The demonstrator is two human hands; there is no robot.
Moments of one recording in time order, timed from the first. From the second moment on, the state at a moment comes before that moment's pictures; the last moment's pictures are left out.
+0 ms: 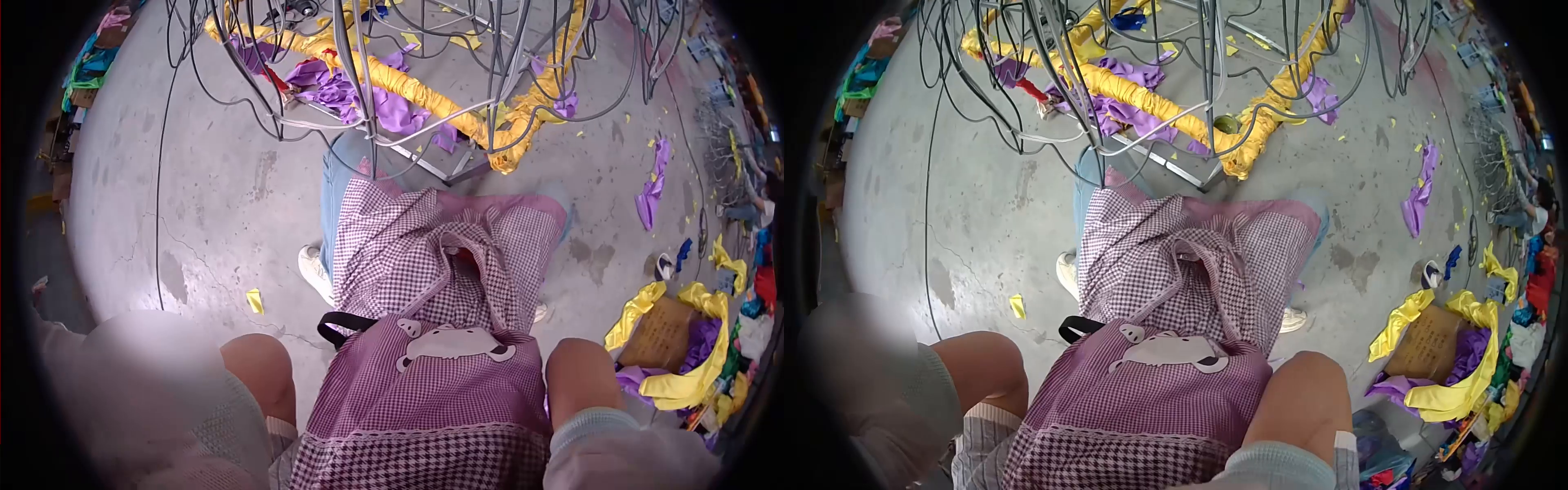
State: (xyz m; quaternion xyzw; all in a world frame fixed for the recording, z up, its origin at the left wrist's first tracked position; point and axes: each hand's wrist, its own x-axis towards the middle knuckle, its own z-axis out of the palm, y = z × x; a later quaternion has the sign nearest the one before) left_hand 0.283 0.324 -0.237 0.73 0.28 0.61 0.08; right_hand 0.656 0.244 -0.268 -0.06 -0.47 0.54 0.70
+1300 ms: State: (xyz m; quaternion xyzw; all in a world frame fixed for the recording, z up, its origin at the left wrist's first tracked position) left_hand 0.304 0.447 -0.191 0.64 0.43 0.64 -0.01; right_hand 0.614 0.729 -0.152 -0.47 -0.72 -0.46 0.23
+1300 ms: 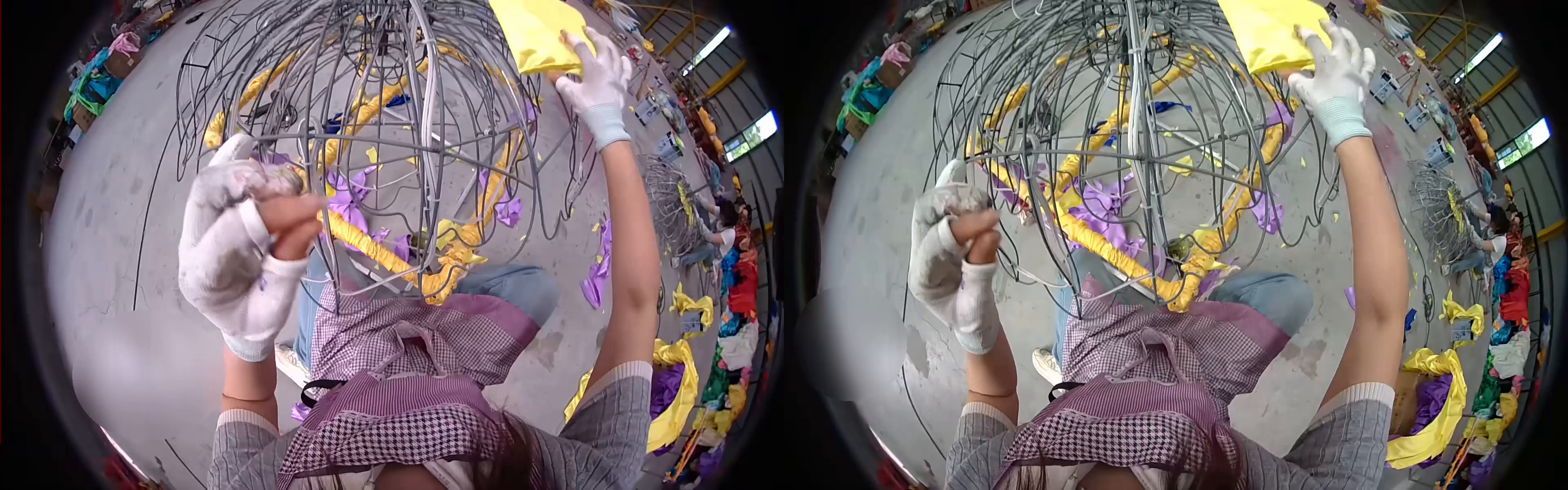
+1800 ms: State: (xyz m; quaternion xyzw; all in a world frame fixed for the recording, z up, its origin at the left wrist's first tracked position) left_hand 0.362 0.402 -0.343 0.61 0.37 0.41 0.57; right_hand 0.656 0.502 -0.530 -0.62 -0.41 0.52 0.41
